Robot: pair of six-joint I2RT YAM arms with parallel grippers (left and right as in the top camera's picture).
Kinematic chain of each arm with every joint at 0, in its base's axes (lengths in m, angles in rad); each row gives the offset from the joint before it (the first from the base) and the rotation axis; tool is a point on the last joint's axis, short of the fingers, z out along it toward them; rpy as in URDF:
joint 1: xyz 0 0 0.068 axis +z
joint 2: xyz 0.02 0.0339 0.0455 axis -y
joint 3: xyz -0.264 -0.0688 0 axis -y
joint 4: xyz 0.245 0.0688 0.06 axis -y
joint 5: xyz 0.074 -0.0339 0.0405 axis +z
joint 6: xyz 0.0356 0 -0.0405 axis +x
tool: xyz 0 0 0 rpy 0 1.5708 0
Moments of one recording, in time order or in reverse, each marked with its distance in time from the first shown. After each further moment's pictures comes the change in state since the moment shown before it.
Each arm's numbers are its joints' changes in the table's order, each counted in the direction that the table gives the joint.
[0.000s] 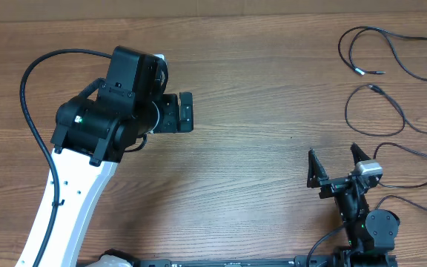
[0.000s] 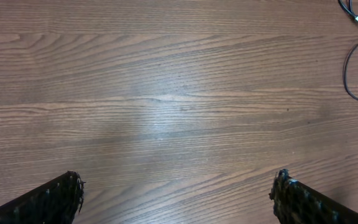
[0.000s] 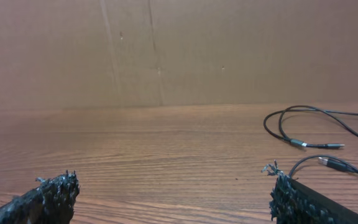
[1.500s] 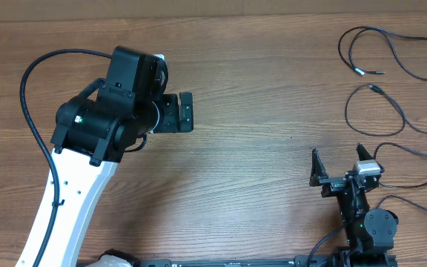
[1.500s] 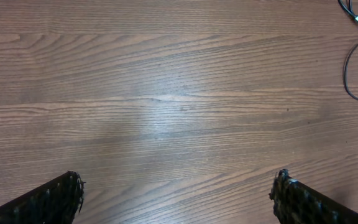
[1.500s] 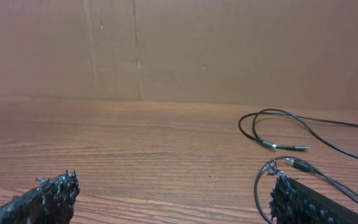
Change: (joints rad) left arm 0.000 0.000 0.000 0.000 0.000 0.000; right arm 0.022 0.000 0.000 -0.019 -0.090 -0.105
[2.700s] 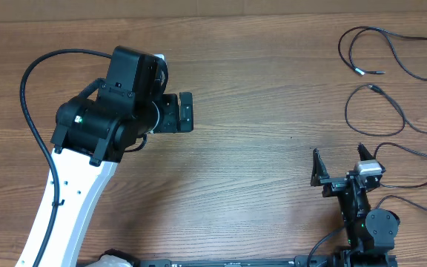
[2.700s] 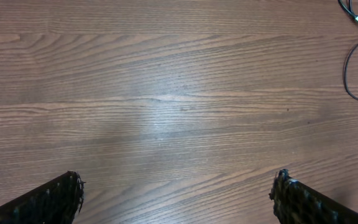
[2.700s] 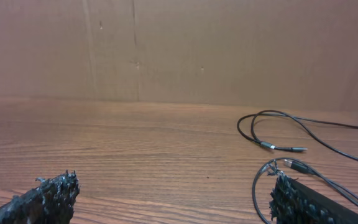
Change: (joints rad) left arm 0.000 0.000 0.000 0.000 0.000 0.000; right arm -0.028 0.000 0.000 0.005 0.024 -0.004
